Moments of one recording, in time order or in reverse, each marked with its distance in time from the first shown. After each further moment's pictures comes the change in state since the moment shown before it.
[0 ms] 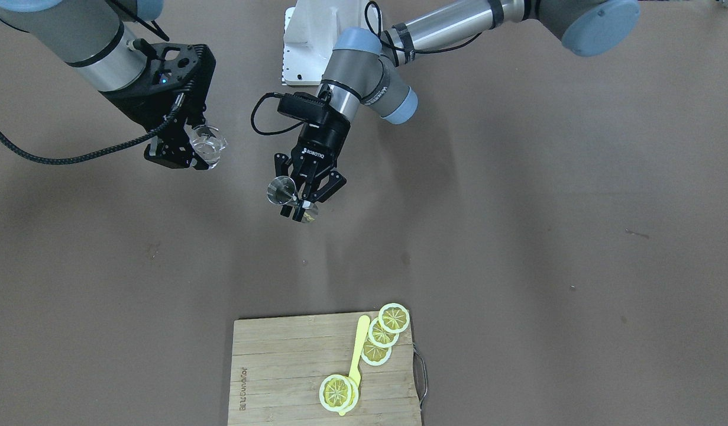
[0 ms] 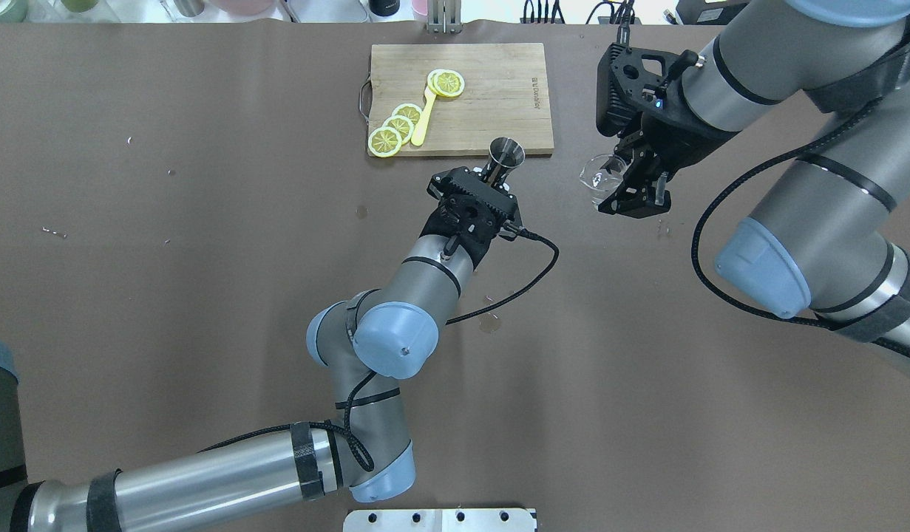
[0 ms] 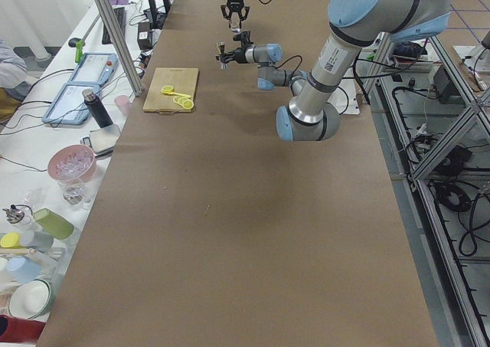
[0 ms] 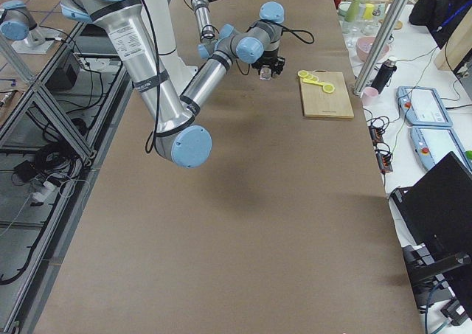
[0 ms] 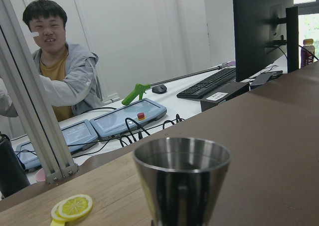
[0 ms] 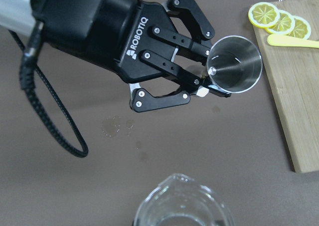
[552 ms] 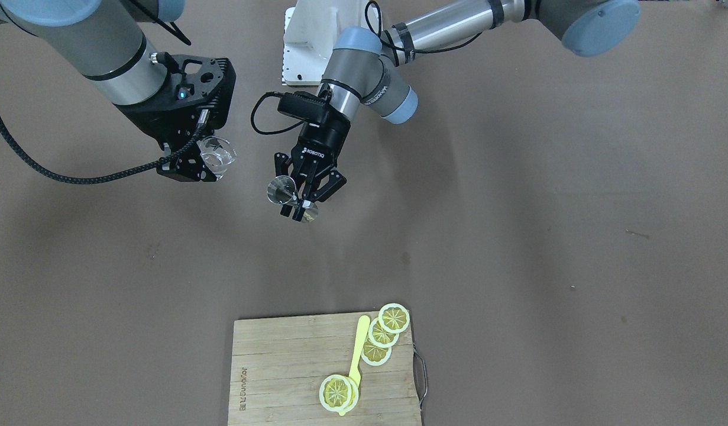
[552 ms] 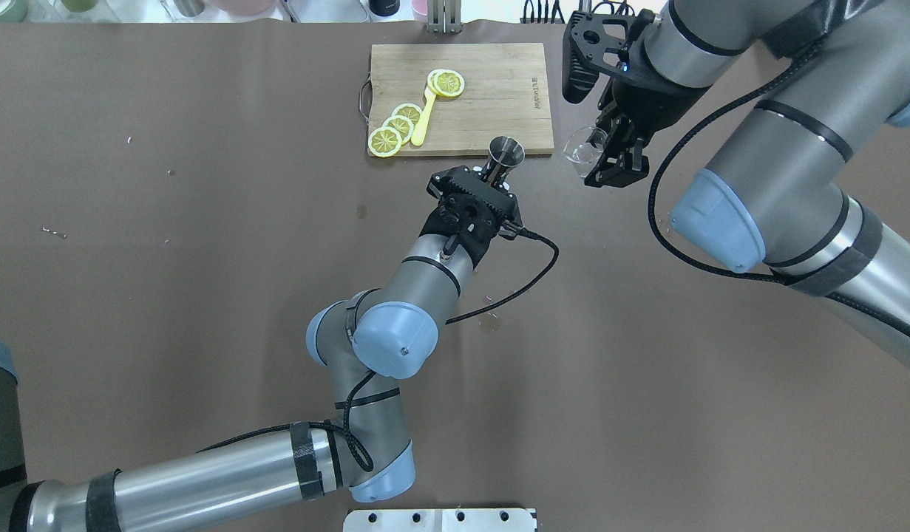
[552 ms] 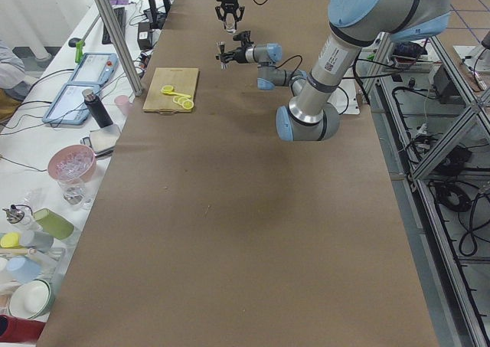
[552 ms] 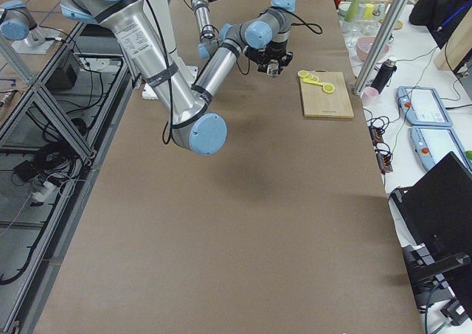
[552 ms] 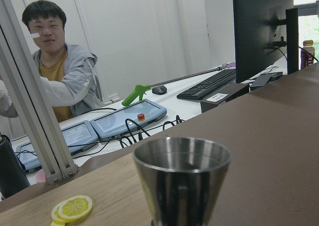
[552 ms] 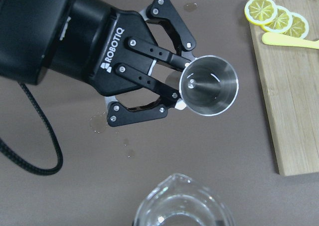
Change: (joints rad) left arm 0.000 0.001 -0.005 0.000 0.002 0.000; right arm 0.025 0.136 -0.082 -0.151 -0.010 -0.093
